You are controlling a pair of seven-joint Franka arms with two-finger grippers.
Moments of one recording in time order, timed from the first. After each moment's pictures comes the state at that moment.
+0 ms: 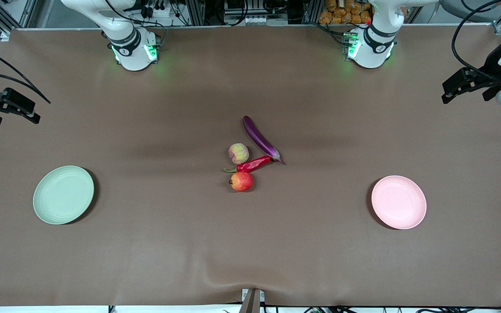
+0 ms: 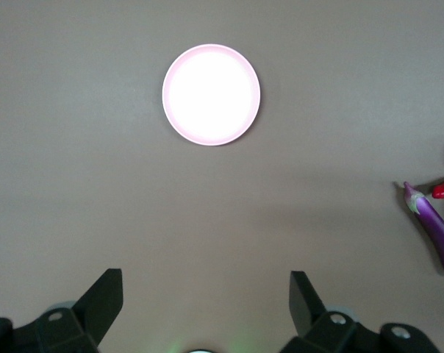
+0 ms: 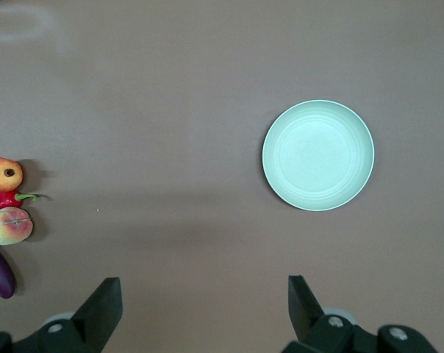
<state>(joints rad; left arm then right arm) -0.02 -0.09 -0.07 -1.61 0.02 1.51 -0.15 0.01 -0.02 -0.04 -1.56 0.05 1.60 -0.05</state>
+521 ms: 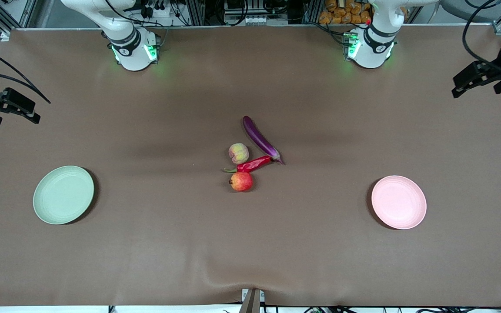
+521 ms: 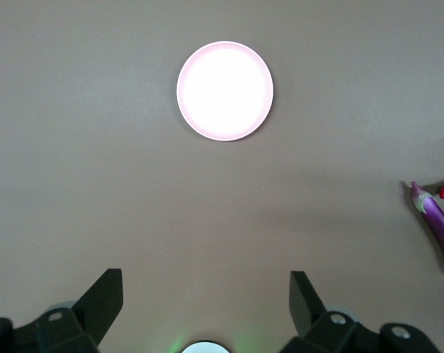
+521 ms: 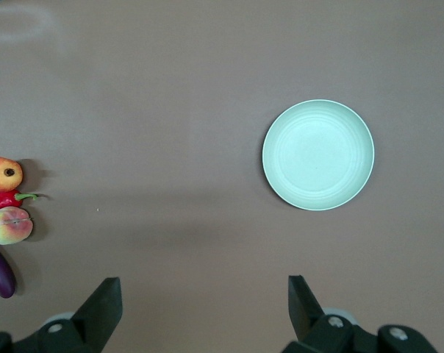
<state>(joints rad) -0.01 -0.09 -0.06 -1.56 0.03 1.46 -0.15 0.01 -0.02 -0.04 -1.56 0.05 1.60 -0.05</state>
